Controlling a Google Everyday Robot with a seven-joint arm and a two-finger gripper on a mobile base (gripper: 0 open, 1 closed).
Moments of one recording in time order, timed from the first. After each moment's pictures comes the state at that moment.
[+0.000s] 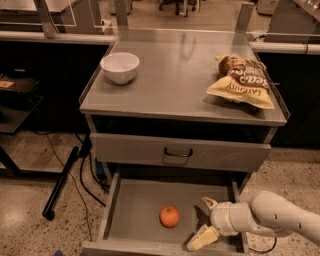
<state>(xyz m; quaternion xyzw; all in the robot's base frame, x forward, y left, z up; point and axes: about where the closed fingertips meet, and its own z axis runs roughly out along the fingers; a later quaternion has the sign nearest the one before) 0.430 -0.134 0.472 -0.47 0.78 0.27 0.29</state>
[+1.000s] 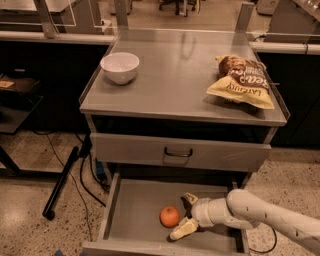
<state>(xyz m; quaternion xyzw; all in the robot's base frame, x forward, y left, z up) 0.485 -0.081 0.403 -0.47 0.76 0.31 0.33</state>
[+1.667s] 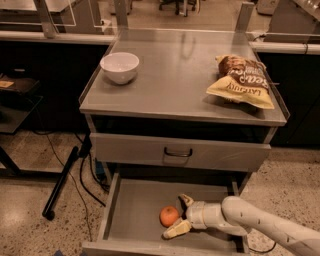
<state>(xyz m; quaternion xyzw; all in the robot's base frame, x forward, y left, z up) 0.498 -0.064 0.377 -0.44 0.76 0.32 0.37</state>
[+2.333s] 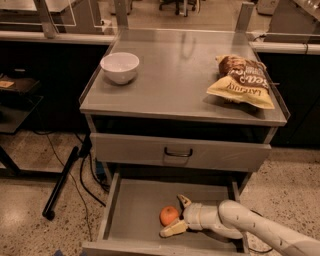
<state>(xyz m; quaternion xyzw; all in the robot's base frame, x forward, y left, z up) 0.510 -0.052 0.355 -0.42 0.75 0.33 0.39</state>
